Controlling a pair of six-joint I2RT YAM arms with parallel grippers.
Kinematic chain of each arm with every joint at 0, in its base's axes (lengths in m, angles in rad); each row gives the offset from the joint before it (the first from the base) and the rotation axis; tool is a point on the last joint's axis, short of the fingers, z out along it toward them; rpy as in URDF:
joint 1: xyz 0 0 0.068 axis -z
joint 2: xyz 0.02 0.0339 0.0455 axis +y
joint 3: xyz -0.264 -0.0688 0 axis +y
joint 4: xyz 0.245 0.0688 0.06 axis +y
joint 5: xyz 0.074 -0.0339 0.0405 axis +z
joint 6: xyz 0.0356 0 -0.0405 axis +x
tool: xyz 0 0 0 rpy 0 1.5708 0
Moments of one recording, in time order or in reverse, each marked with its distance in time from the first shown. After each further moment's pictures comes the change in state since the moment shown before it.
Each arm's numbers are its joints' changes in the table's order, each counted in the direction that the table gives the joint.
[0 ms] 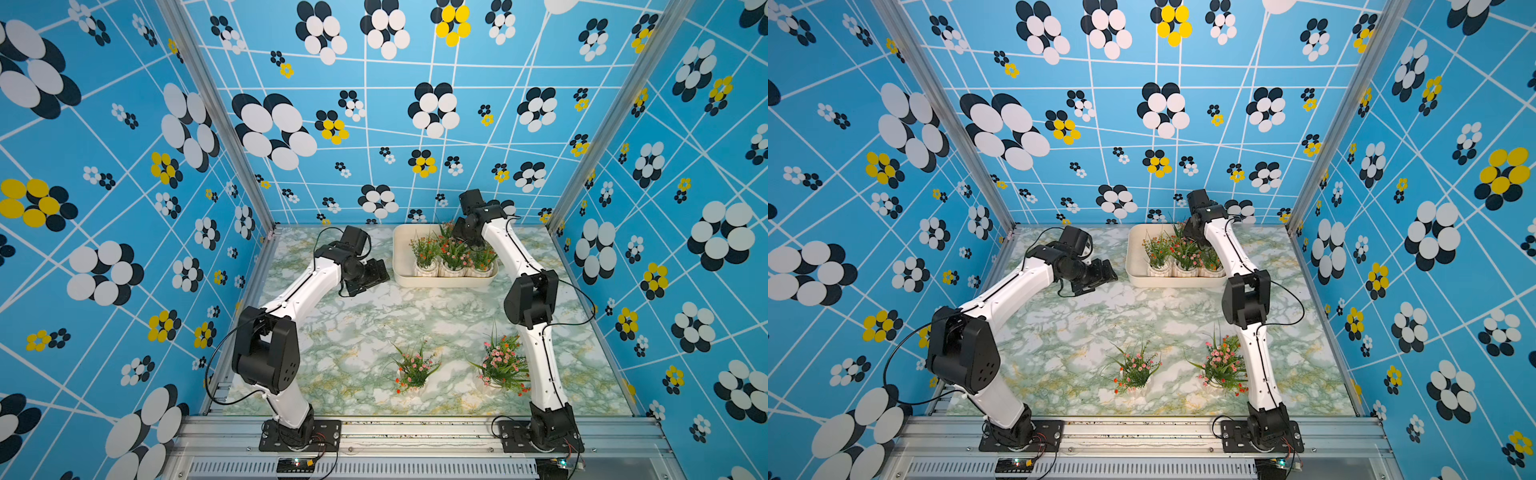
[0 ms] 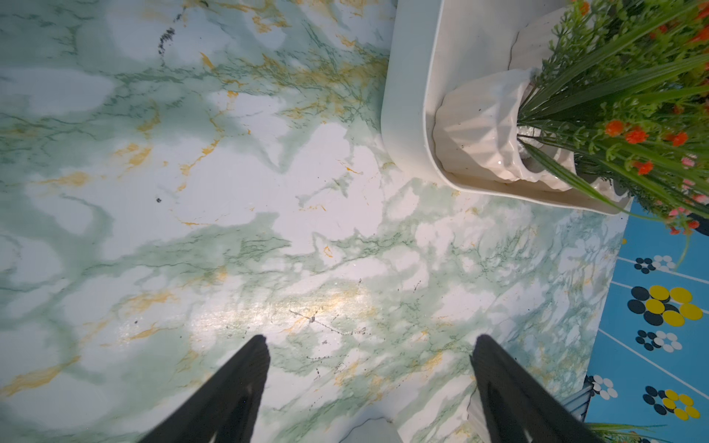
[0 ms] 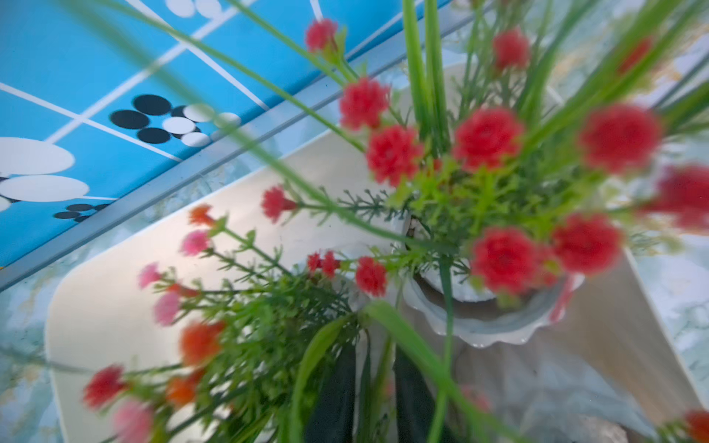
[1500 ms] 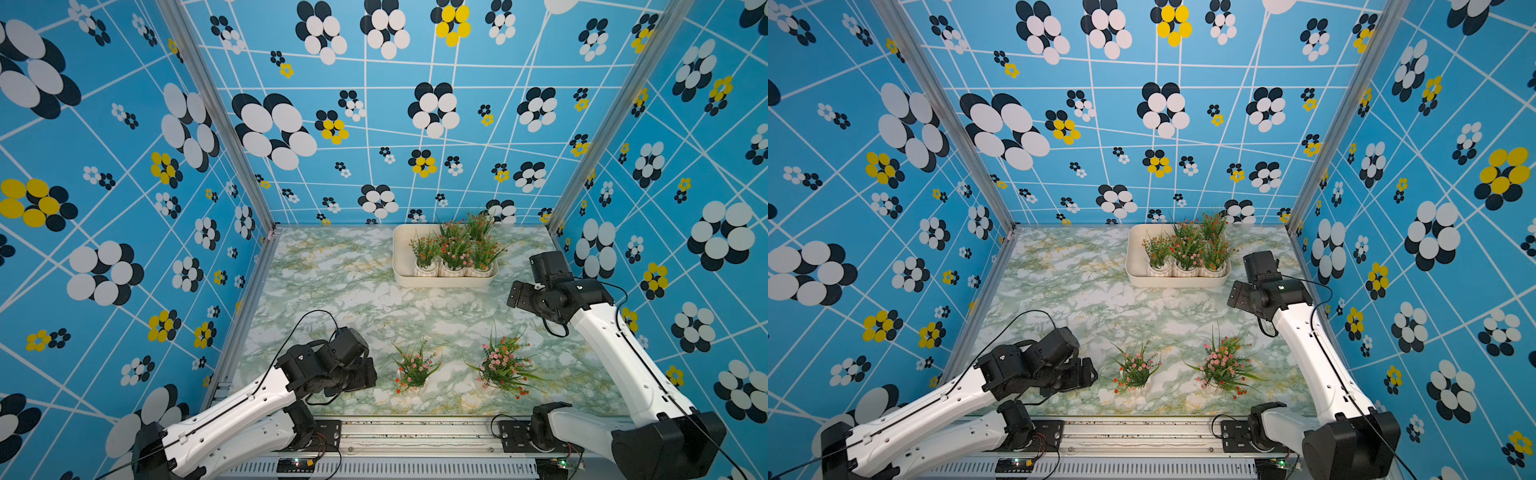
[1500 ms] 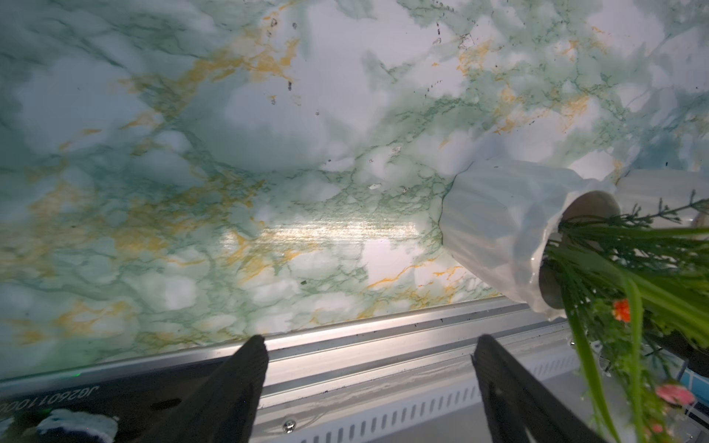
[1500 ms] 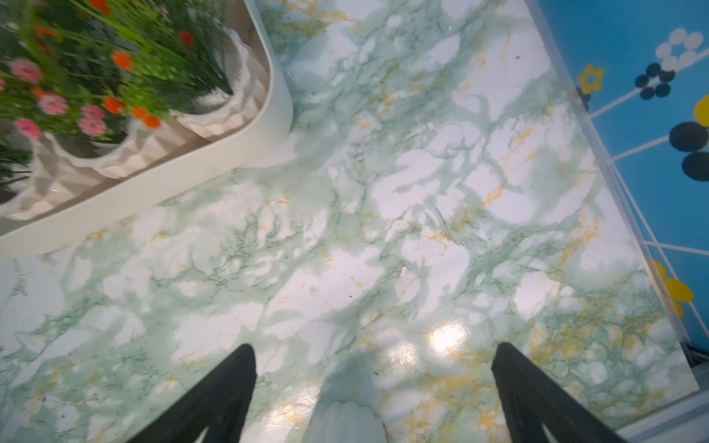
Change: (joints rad) left arm 0.554 -0.818 0.736 0.189 0.224 -0.396; right arm 0.115 -1.262 1.375 0.016 -0.100 -0.152
